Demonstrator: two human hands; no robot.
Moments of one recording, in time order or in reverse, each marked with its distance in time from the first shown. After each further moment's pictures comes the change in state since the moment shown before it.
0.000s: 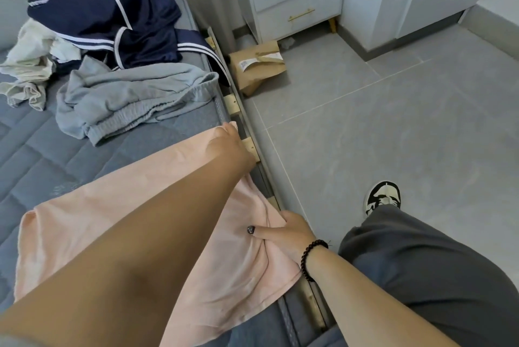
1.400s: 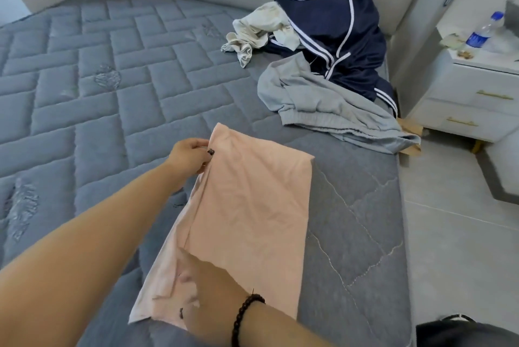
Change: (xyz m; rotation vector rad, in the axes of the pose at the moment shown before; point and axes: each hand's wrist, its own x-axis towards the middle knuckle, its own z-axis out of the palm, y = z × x) left_hand -0.114 -0.435 0.068 -1.577 0.231 -0.571; right_hand -0.087 -0.005 0.360 -0.976 -0.699 -0.288
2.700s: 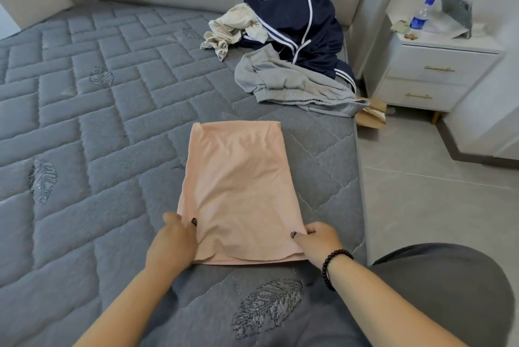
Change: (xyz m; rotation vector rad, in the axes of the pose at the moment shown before) left_hand -0.211 -0.134 0.015 0.698 0.154 0.006; right_hand -0.141 0.108 -0.045 0.329 0.685 0.387
